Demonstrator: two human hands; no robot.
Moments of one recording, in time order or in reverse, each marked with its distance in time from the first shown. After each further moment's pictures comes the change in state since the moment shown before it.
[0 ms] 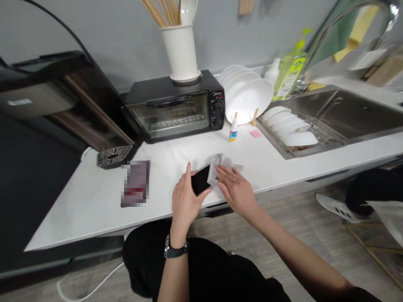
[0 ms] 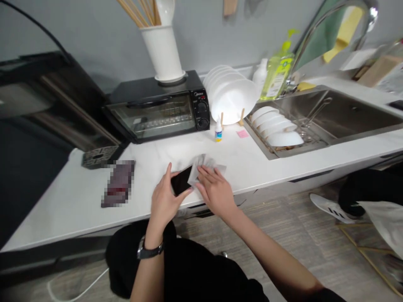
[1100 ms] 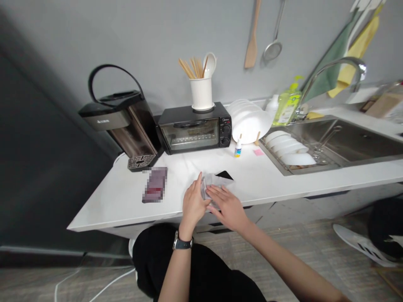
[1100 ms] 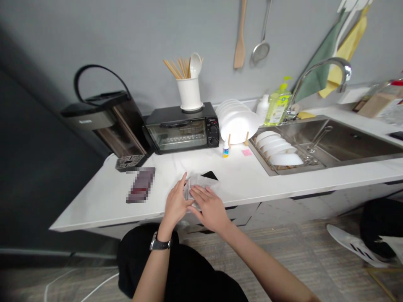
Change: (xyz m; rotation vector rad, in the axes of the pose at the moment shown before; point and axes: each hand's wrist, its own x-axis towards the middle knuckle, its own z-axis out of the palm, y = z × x) left_hand -0.004 -0.002 -0.003 -0.001 -0.020 0.017; right_hand -0.009 -0.023 0.019 0.036 -0.036 -0.185
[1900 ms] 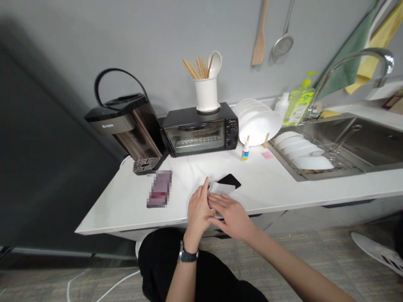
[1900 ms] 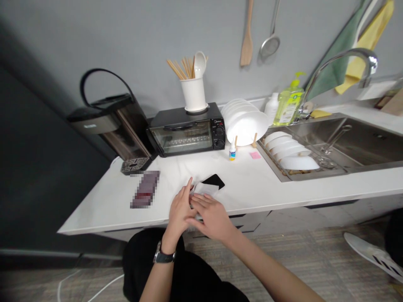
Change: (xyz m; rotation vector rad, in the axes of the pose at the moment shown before) left_hand -0.002 0.003 -0.001 0.048 -0.039 -0.030; right_hand 0.014 -0.003 -0.001 0.128 -0.079 -0.061
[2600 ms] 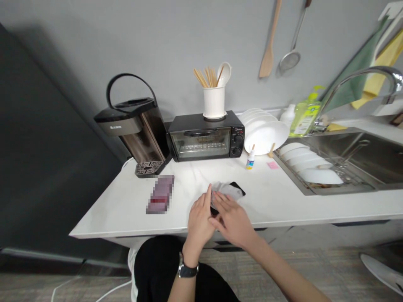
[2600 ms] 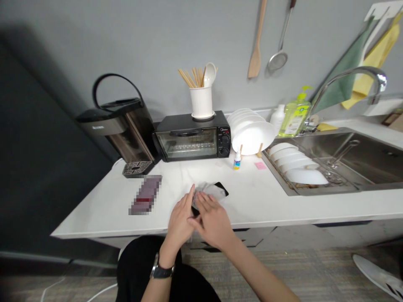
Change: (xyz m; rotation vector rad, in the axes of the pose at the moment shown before) left_hand -0.002 -0.003 0.002 0.007 0.028 0.041; right_hand 0.008 0.009 0.004 -0.164 0.051 0.040
